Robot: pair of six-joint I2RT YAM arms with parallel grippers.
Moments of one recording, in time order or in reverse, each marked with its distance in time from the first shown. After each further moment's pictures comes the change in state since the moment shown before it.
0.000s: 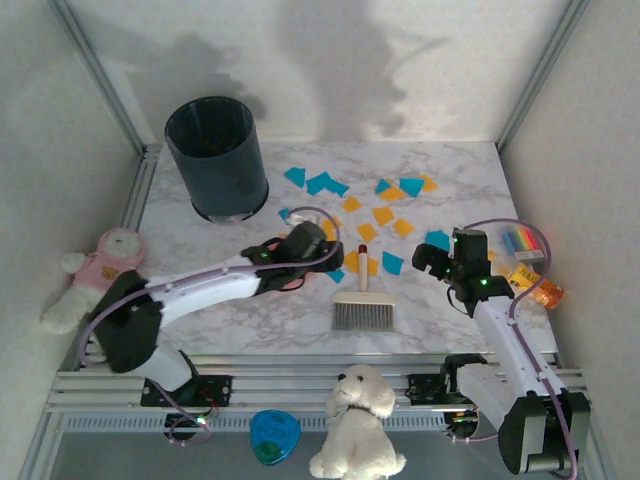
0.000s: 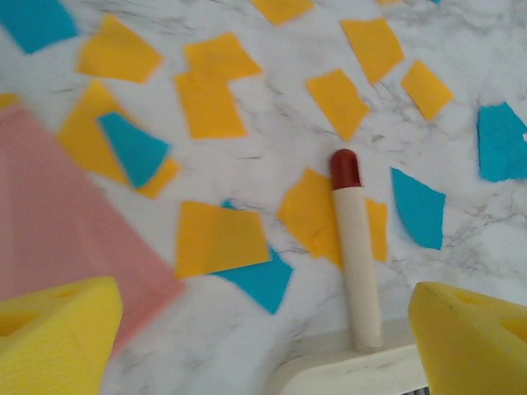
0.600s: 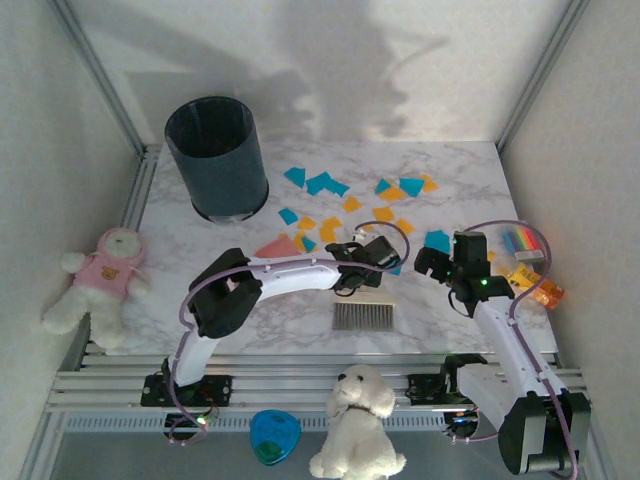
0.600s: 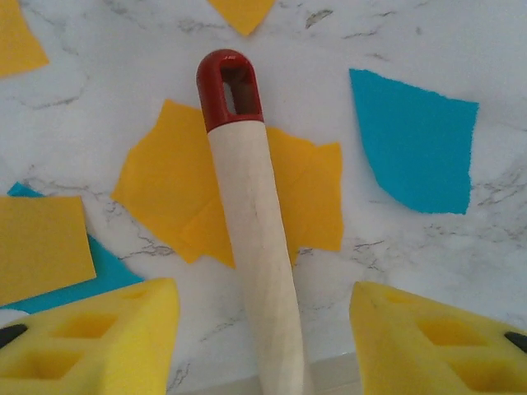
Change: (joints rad) left arm -0.157 0.523 0.506 -0.274 -0.075 0.000; right arm 0.000 -0.001 0.000 -0.045 0.045 0.000
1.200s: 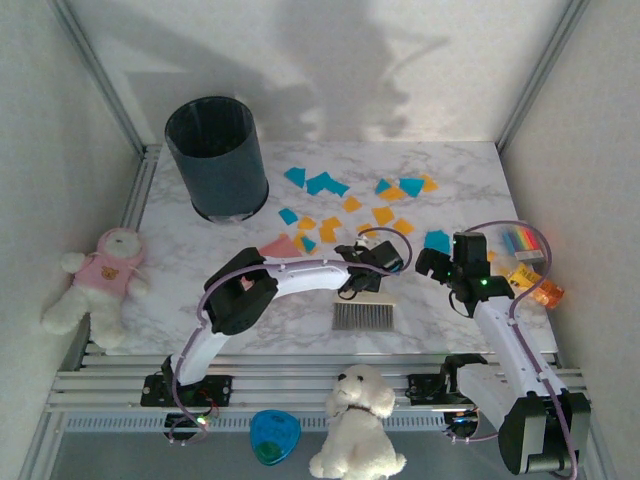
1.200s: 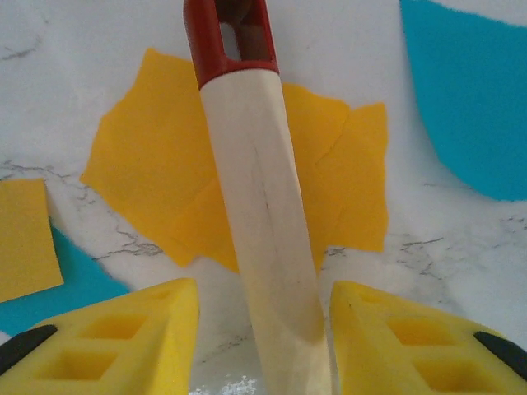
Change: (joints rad) left arm -0.006 0.101 0.059 -0.063 0.012 0.000; right arm 0.000 0.000 0.000 -0.014 0.019 0.000
